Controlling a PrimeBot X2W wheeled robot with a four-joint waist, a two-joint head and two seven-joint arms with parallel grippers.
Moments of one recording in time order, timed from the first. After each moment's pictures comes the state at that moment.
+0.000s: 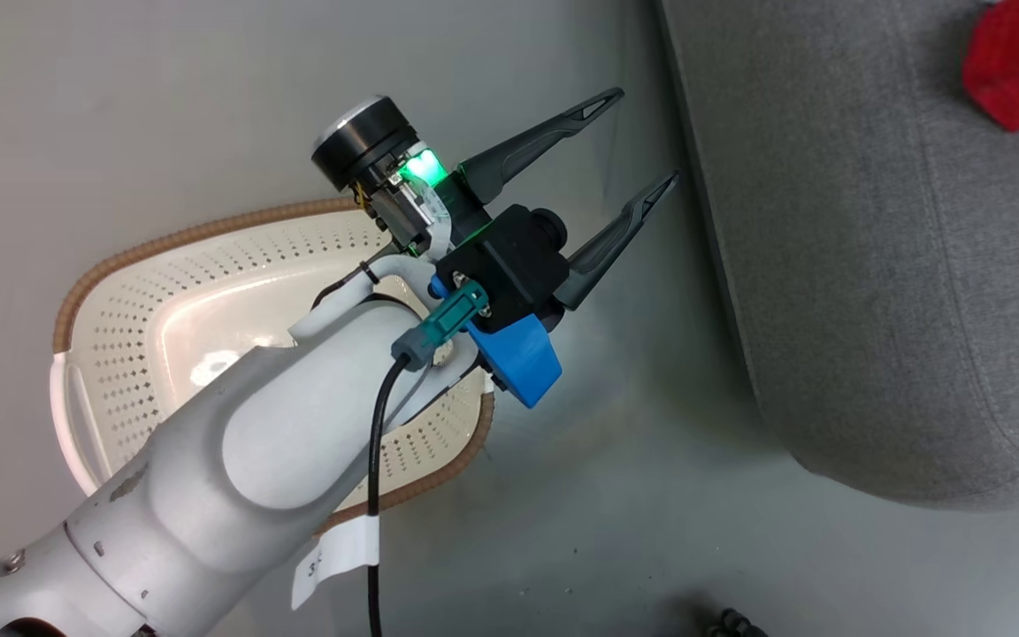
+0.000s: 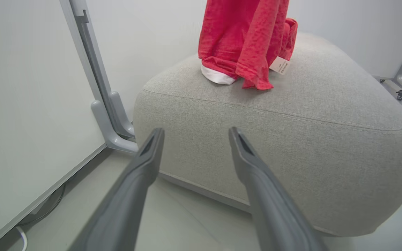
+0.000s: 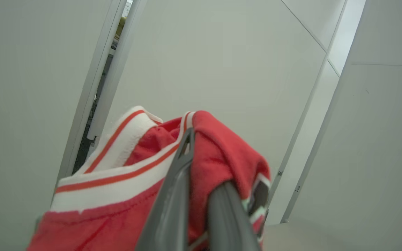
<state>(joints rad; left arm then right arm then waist) -0.95 0.26 -0.95 0.31 -0.32 -0.12 -0.19 -1.01 -0.44 -0.46 0.28 0.03 0.13 -0.26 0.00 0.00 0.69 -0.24</state>
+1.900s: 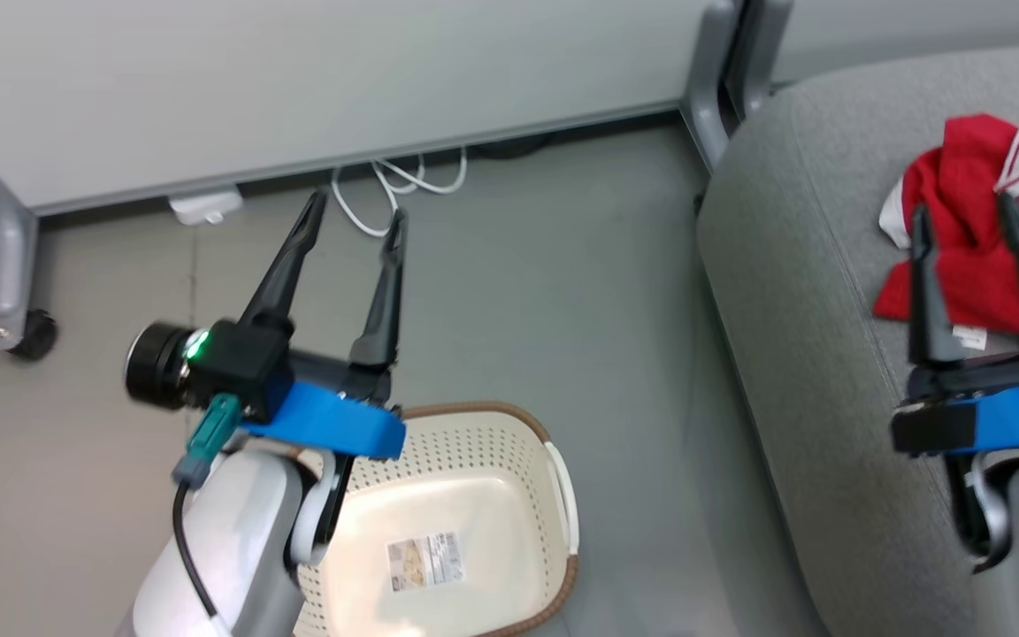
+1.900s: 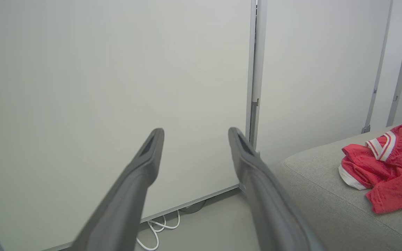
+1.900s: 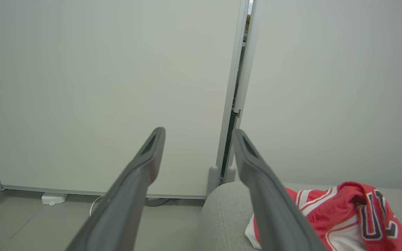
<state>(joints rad) -0.45 0.20 -0.44 0.22 -0.33 0.03 -0.26 -0.34 -0.16 -0.11 0.14 0.05 0.13 -0.26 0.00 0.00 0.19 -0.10</state>
